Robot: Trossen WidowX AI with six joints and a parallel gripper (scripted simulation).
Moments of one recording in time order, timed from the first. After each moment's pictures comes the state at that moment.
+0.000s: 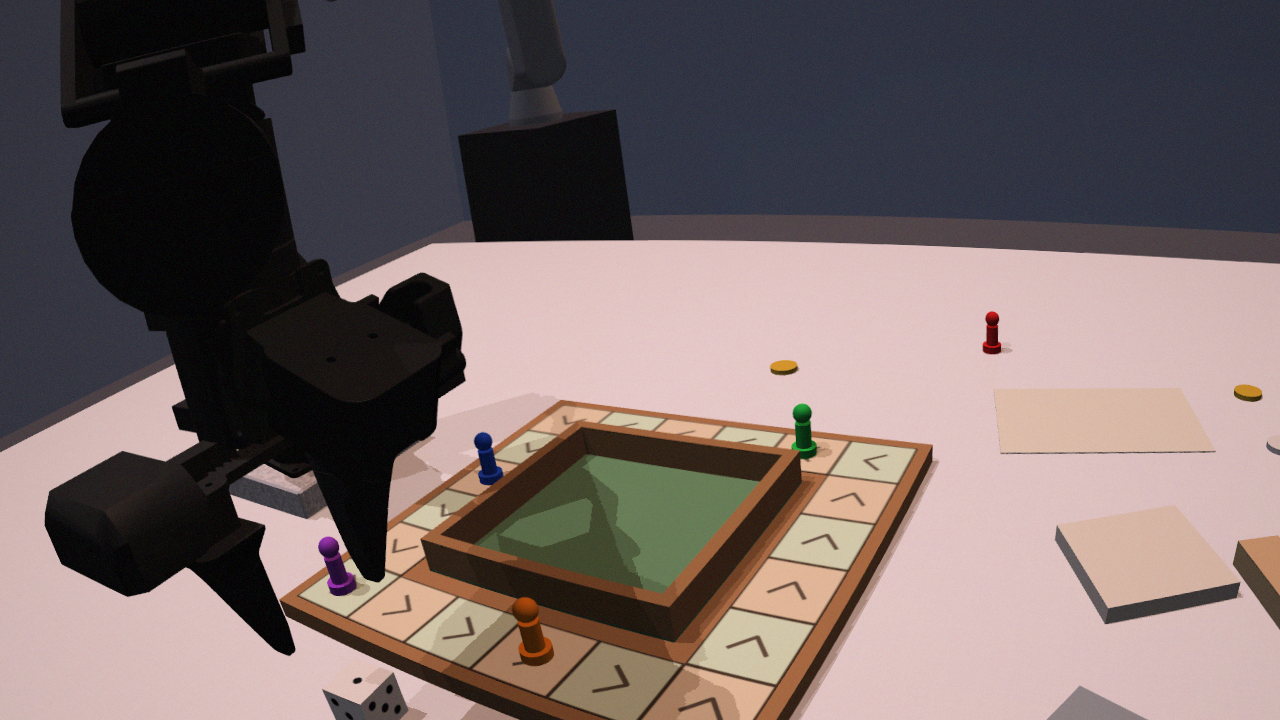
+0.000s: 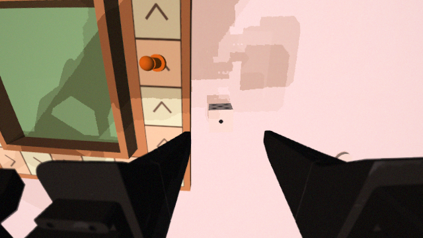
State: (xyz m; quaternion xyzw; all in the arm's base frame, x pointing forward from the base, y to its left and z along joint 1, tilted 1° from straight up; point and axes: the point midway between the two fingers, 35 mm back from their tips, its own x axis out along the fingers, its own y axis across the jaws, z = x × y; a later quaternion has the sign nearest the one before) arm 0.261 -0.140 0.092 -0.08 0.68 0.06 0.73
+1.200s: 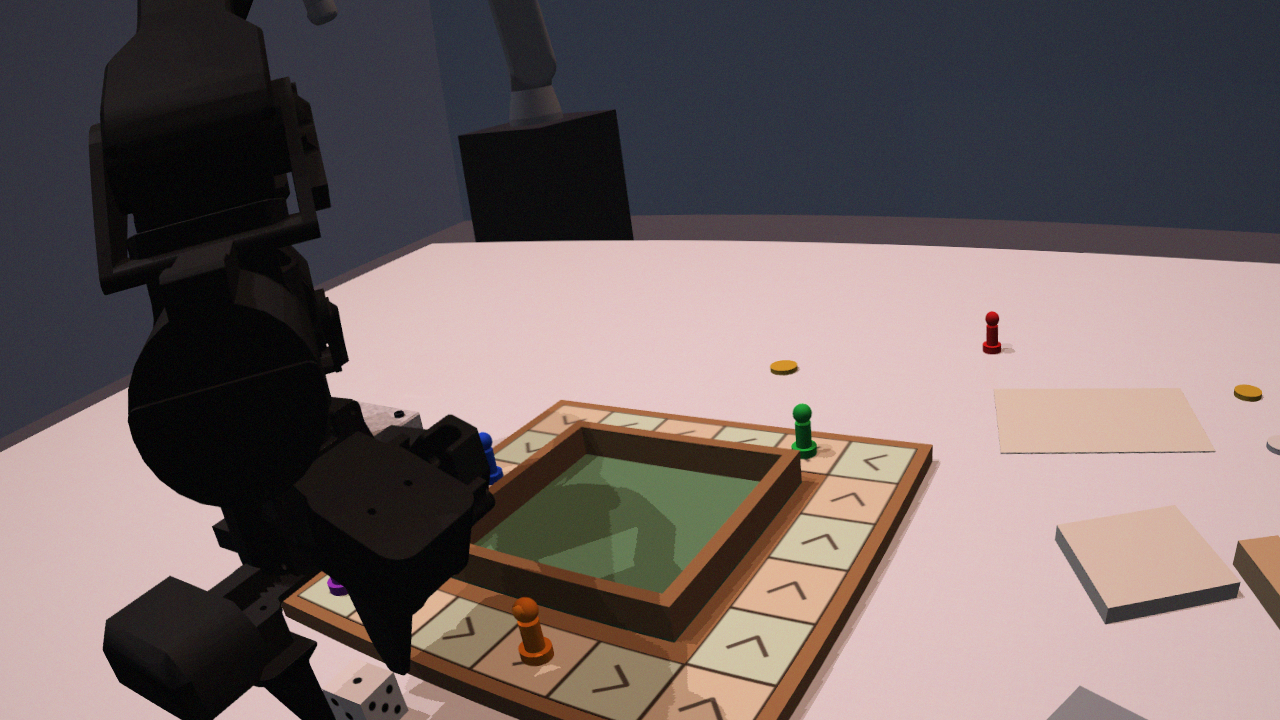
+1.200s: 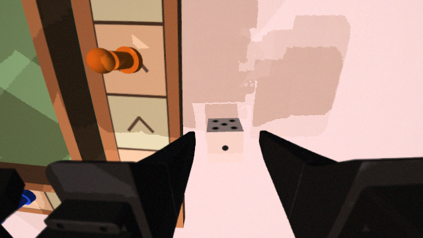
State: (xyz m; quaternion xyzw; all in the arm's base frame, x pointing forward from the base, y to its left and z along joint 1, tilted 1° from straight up) arm 0.262 -0.141 0.038 -0.08 0.68 0.06 0.72
